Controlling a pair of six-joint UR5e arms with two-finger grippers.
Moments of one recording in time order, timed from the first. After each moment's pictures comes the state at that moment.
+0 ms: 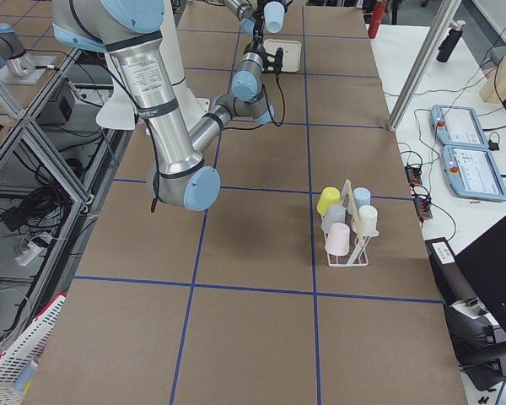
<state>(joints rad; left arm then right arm) -0.73 -2.02 -1.78 -3.29 -2.05 -2.98 0.57 -1.11 1.77 0.19 1.81 2.02</state>
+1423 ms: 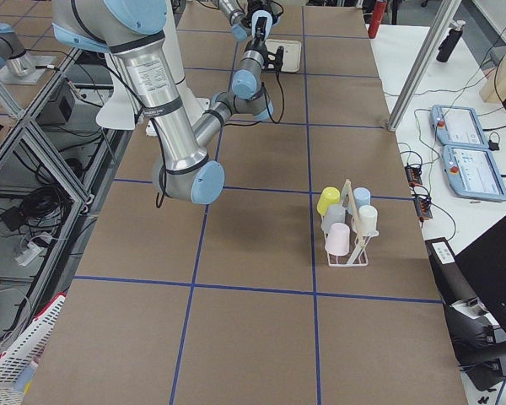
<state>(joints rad) -0.64 -2.04 -1.78 -3.29 -2.04 -2.99 0.55 -1.05 1.72 0.21 1.76 2.02</state>
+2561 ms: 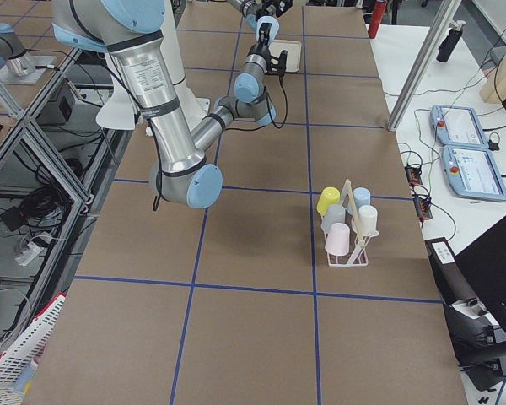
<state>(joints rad) -0.84 -1.95 -1.77 -3.25 -2.18 -2.79 0.62 -1.10 1.69 0.20 1.78 1.99</state>
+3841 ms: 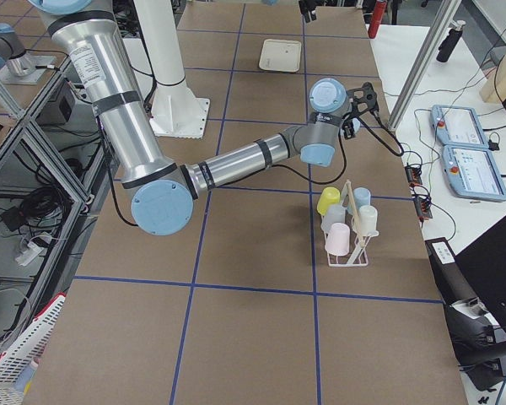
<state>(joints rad) -1.14 -1.78 -1.77 -2.31 -2.20 -1.33 1.30 -1.18 1.56 -0.66 2.40 0.91</state>
